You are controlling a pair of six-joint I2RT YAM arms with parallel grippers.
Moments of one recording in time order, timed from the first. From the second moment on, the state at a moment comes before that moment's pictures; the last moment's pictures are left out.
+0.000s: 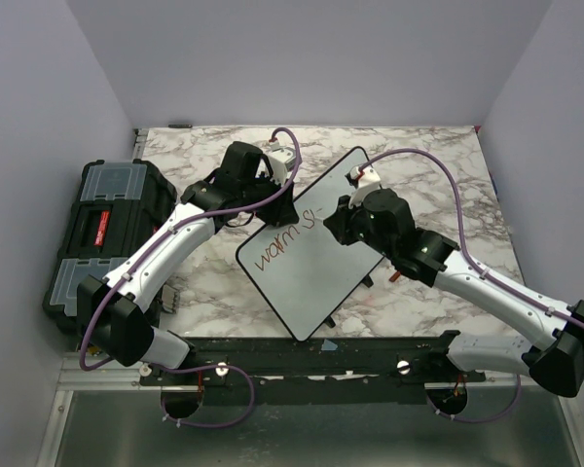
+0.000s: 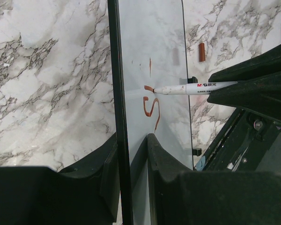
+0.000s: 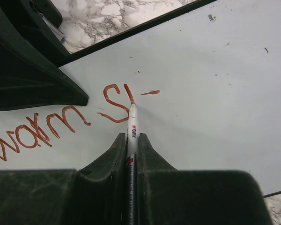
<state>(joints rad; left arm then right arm) -0.54 1.43 1.32 -0.58 0.47 -0.07 0.83 1.17 1.00 -0.24 0.20 0.31</state>
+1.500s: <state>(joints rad) -0.54 1.43 1.32 -0.58 0.46 -0.07 0.83 1.20 1.04 -0.23 0.28 0.31</state>
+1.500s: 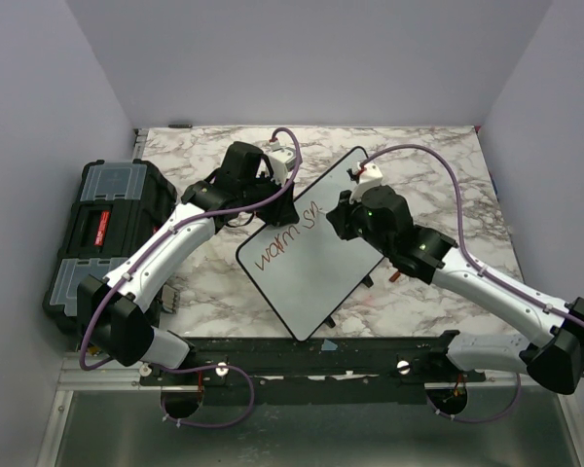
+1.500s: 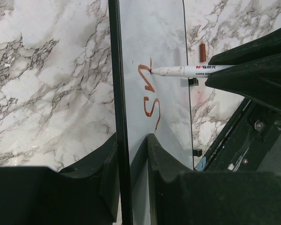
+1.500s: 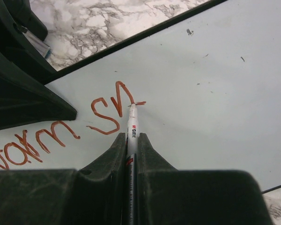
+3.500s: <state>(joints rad) -0.55 1.43 1.32 -0.57 0.46 -0.07 0.83 1.23 1.09 -0.28 0.37 0.33</state>
